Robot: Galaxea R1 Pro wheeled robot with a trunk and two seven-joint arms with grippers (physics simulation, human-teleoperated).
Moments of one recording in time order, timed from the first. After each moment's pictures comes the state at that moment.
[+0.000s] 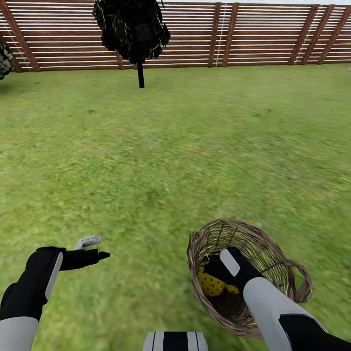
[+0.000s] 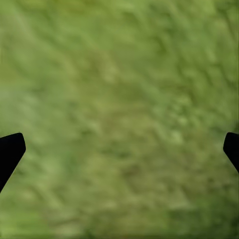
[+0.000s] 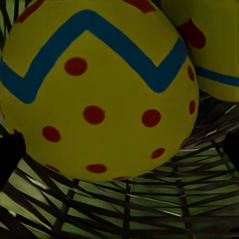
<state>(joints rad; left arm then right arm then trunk) -0.54 0.19 0.25 -1.17 -0.06 1.02 -0.53 -0.82 0.09 -0.02 -0.41 -0.56 0.73 -0.42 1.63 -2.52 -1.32</state>
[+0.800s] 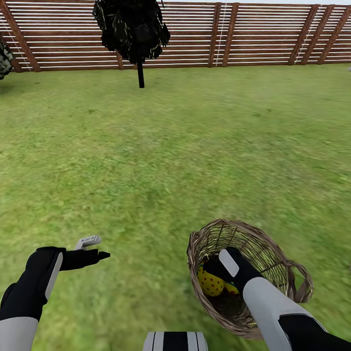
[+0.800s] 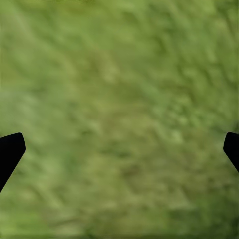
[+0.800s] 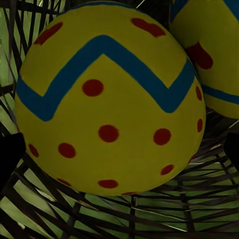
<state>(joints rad) -0.54 0.19 0.25 -1.17 -0.06 1.02 -0.53 -0.82 0.09 0.02 -0.41 -0.57 0.68 -0.39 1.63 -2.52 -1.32</state>
